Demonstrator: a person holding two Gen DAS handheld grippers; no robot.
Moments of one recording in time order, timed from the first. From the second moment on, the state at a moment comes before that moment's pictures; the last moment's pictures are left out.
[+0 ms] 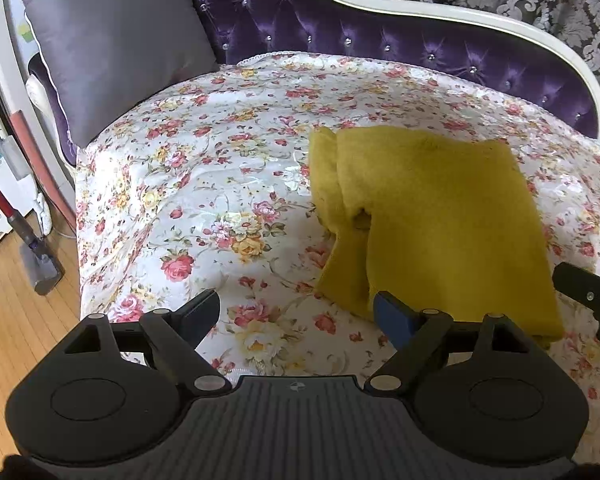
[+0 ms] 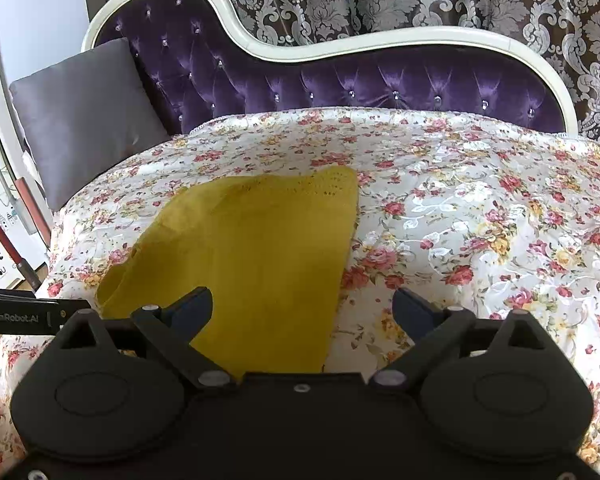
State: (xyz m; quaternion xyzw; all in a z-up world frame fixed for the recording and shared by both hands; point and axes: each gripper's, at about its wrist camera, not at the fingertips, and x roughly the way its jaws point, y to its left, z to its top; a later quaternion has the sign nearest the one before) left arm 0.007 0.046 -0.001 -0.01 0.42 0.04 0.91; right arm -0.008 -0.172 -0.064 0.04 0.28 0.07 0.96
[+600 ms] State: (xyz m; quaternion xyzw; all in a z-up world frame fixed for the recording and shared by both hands) left arm 0.007 0.041 -0.004 0.00 0.42 0.03 0.90; right arm -0.002 -0.172 -0.067 0.03 0.31 0.07 0.95
